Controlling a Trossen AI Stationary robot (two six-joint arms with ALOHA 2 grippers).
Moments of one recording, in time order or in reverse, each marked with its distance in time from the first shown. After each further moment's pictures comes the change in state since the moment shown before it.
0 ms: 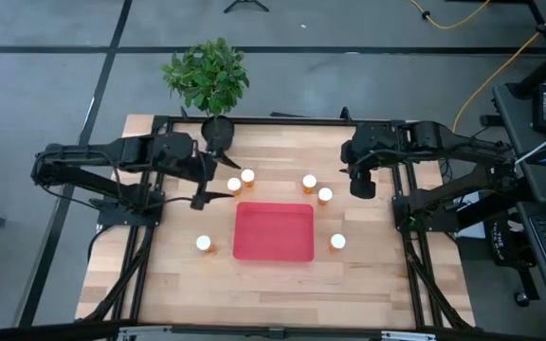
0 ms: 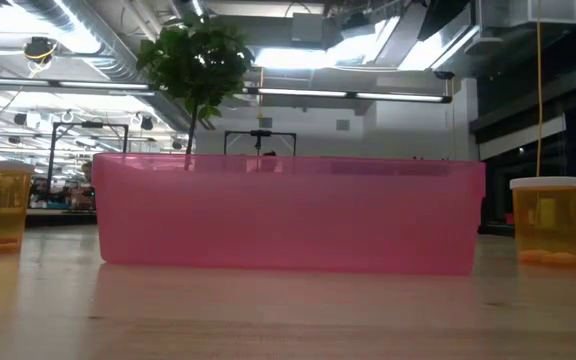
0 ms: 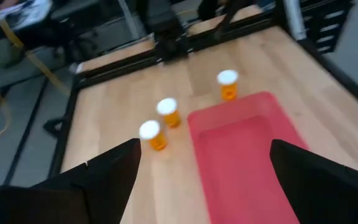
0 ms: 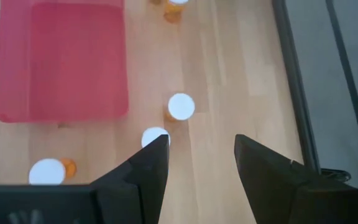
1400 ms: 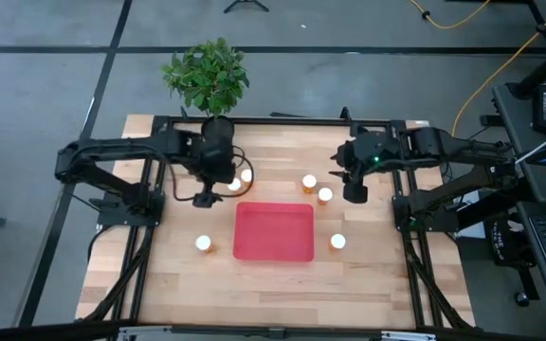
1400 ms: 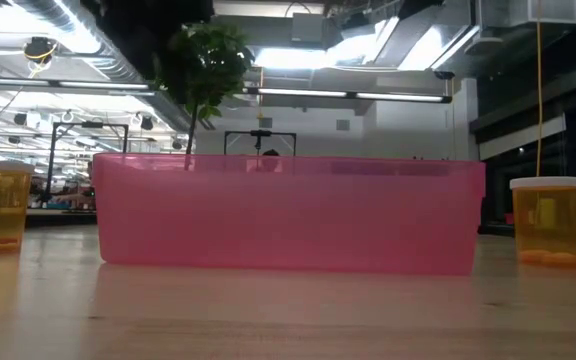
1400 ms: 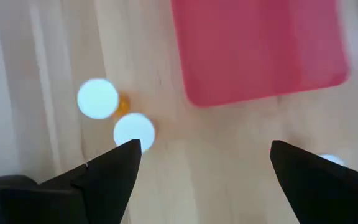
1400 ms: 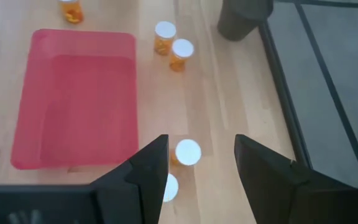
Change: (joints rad) left arm 0.161 0.304 0.091 -0.490 0.105 0.027; right arm 0.096 0.000 0.000 0.151 0.053 0.033
